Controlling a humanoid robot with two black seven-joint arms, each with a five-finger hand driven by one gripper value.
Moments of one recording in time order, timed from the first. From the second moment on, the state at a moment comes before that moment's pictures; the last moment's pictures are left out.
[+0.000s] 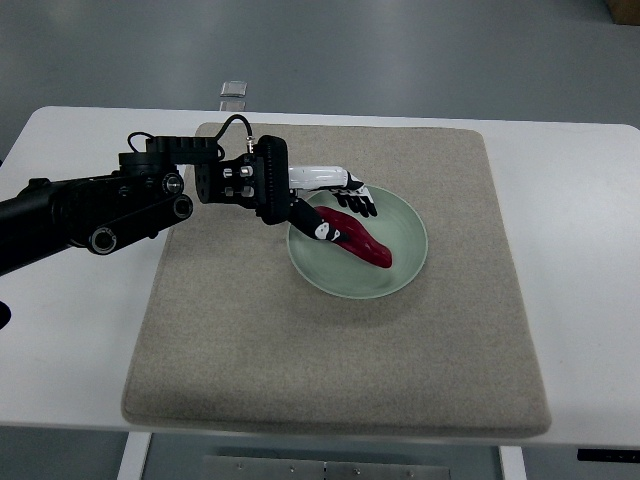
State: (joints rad) left arm -1.12 0.32 -0.16 -0.94 1.20 -0.26 -0.34; right arm 0.02 0.00 0.02 0.10 -0.13 0.01 0.06
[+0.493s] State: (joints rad) left arm -1.11 0.36 -0.29 -0.90 0.94 -0.27 -0.34; right arm 0.02 0.00 0.02 0.10 -0.13 0.01 0.06
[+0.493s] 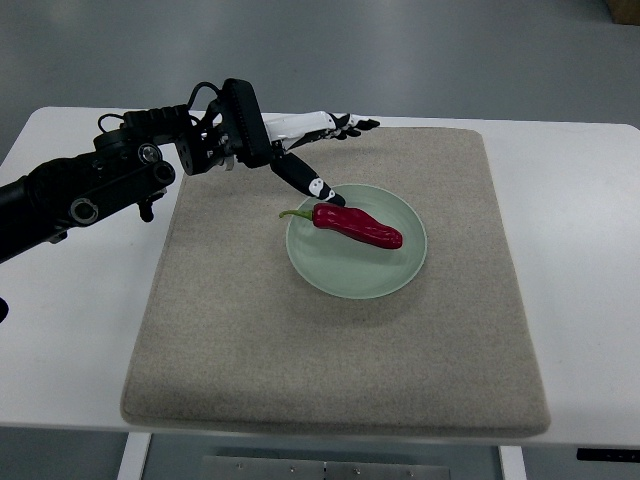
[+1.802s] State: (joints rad) left arm -0.93 0.60 -0.30 -0.84 -0.25 -0.57 -0.12; right arm 0.02 0.00 0.02 0.12 -0.13 0.02 0.06
